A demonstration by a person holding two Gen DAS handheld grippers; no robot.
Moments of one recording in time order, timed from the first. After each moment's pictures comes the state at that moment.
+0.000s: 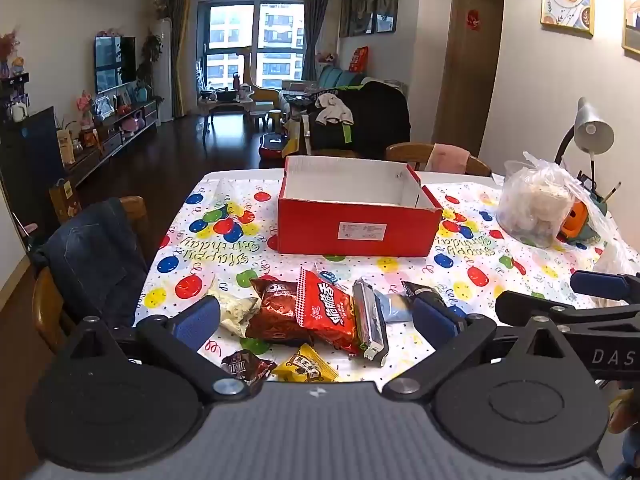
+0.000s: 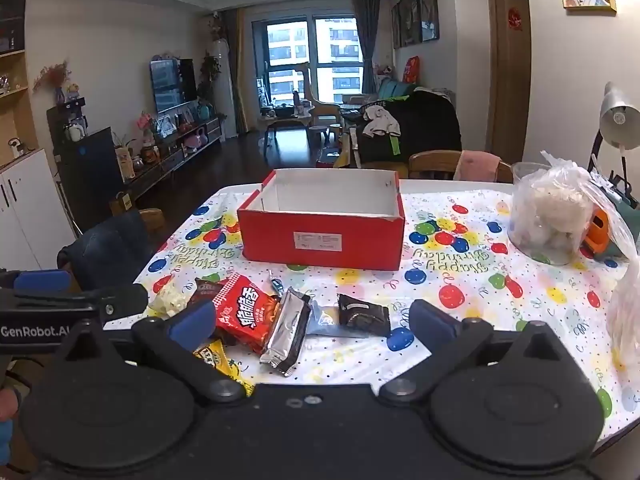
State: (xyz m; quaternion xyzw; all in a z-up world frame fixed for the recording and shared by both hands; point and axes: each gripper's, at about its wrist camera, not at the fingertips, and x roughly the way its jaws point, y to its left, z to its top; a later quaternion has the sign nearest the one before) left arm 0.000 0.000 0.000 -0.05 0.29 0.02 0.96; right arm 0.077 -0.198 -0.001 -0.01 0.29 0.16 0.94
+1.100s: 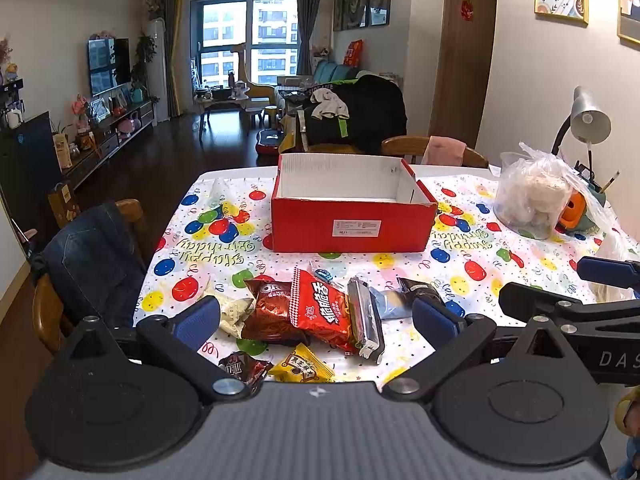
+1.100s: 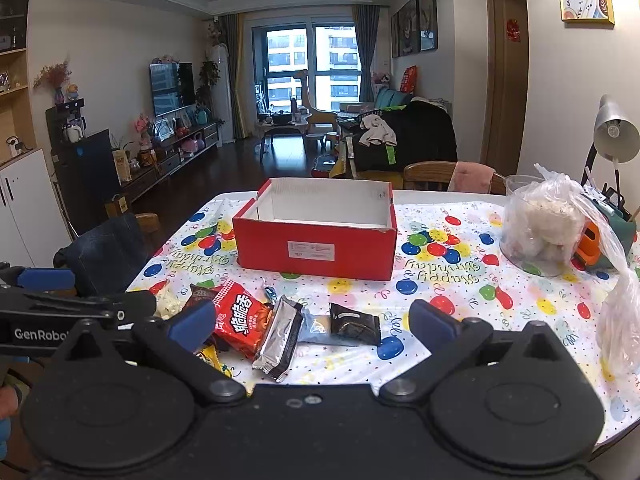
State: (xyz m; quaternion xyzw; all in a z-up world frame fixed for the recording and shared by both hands) left arm 0.007 -0.012 0.004 -0.02 0.30 0.02 0.95; right arm 0.072 -0.198 0.007 -0.02 0.27 0.15 0.95
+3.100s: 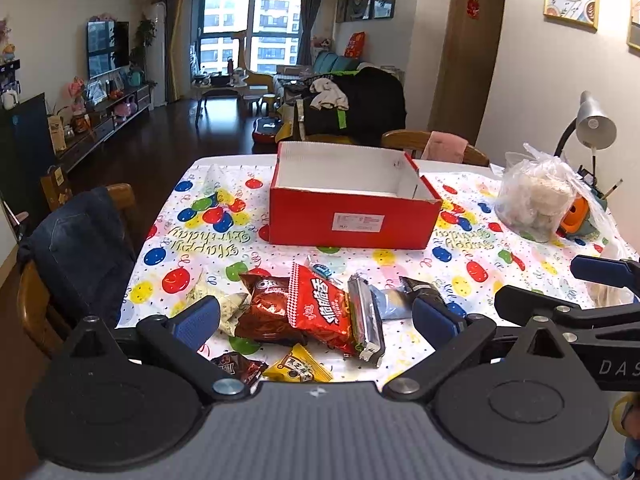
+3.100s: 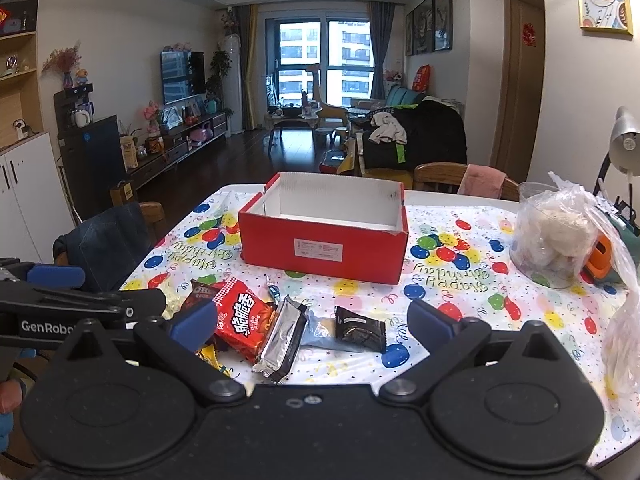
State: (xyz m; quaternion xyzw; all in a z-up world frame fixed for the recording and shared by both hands) left arm 0.031 -0.007 -0.009 -0.04 0.32 0.01 0.95; right arm 0.094 -0.190 0.002 -0.04 0.28 0.17 0.94
